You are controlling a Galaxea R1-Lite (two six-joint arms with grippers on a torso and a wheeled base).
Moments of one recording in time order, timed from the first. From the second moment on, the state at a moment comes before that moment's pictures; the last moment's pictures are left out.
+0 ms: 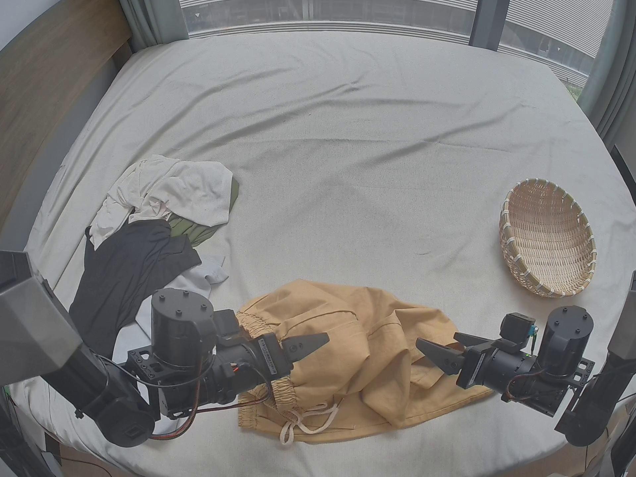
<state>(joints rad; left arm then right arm) -0.65 1.92 -0.46 -1.05 -0.14 -0.85 0.57 1.91 -0.09 -1.54 0.02 0.47</state>
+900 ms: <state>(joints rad) -0.64 1.93 -0.43 -1.20 -0.11 -0.87 0.57 1.91 -0.09 -1.54 0.03 0.47</state>
